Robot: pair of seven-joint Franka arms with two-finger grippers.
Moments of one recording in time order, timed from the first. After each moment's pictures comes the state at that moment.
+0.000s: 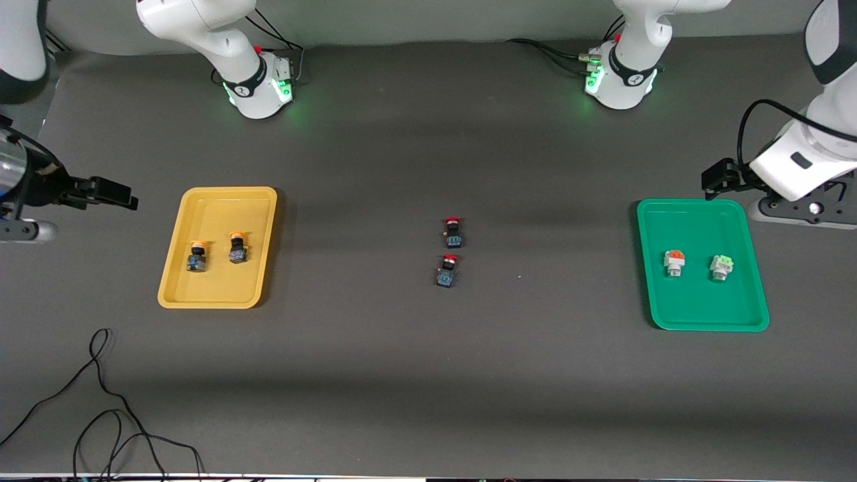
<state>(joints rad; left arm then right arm) -0.07 -0.01 -0.03 -1.69 0.08 1.63 0.05 0.23 0.04 -0.30 -1.61 0.04 1.51 0.01</state>
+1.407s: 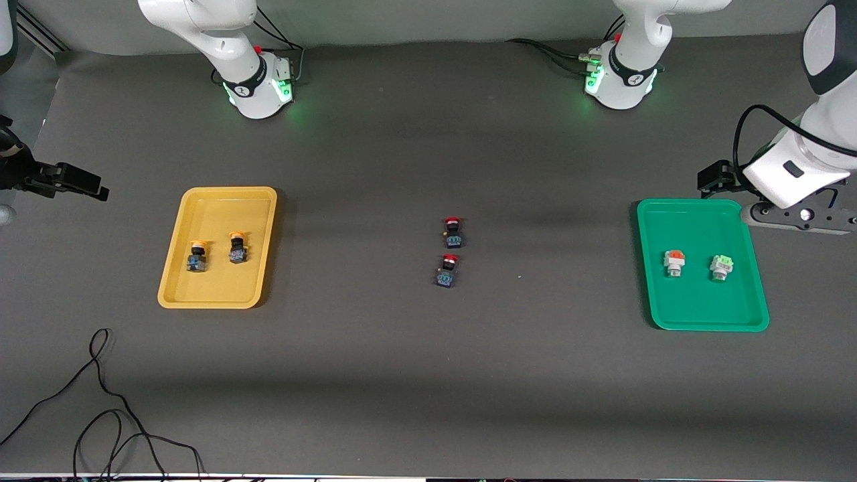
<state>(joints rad) -0.08 0.03 -0.02 -1.67 0.08 1.57 0.05 -0.05 0.00 -0.05 -1.62 0.00 1.51 0.01</state>
